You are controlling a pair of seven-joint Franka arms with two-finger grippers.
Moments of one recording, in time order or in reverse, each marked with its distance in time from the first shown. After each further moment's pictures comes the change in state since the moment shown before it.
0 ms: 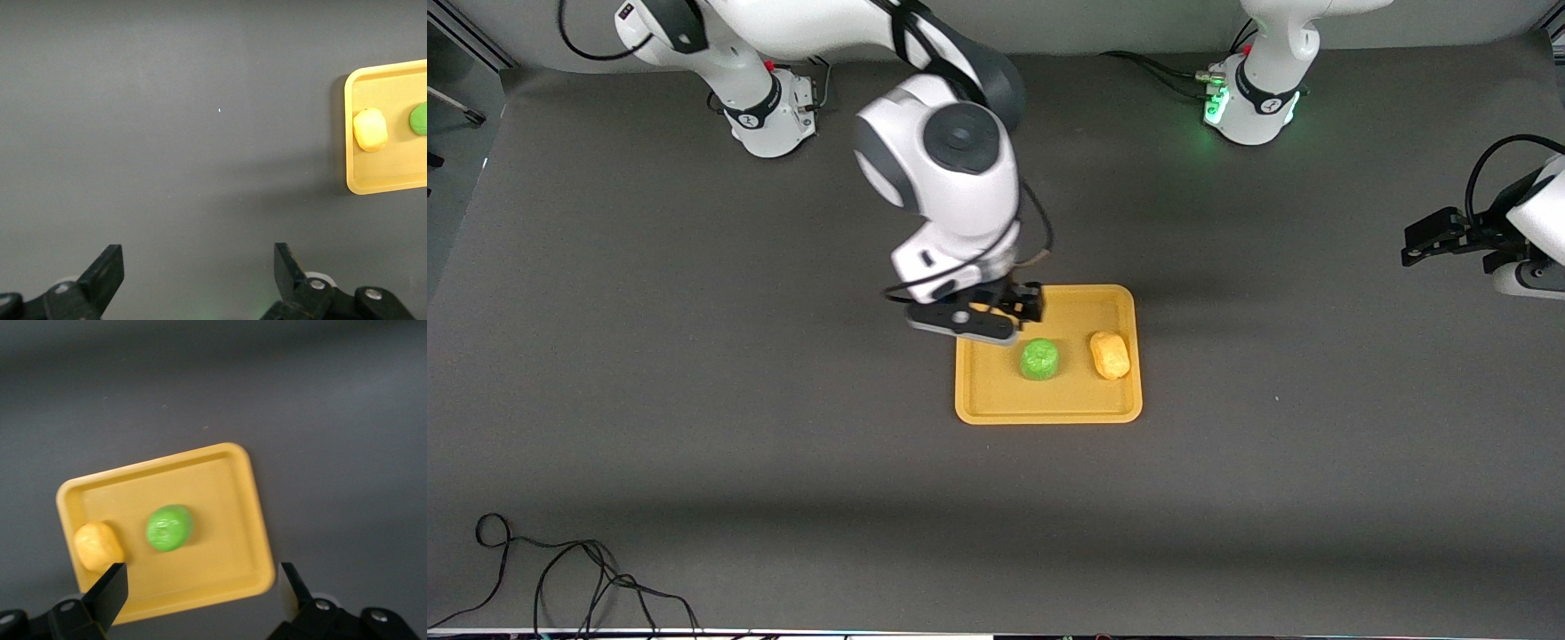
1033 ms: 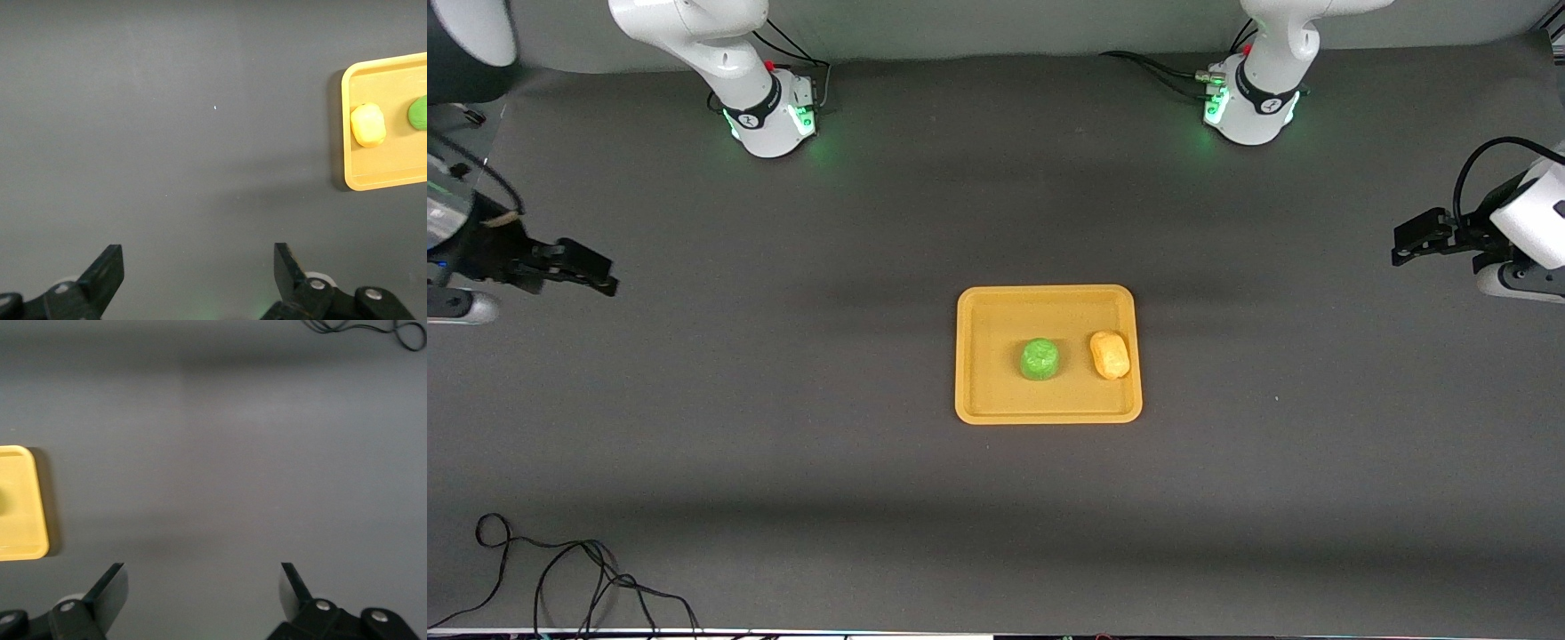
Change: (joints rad) left arm -0.005 0.002 -0.008 -0.007 0.001 -0.001 0.000; right arm -0.730 -0.581 0.093 -0.540 0.001 -0.091 -0.812
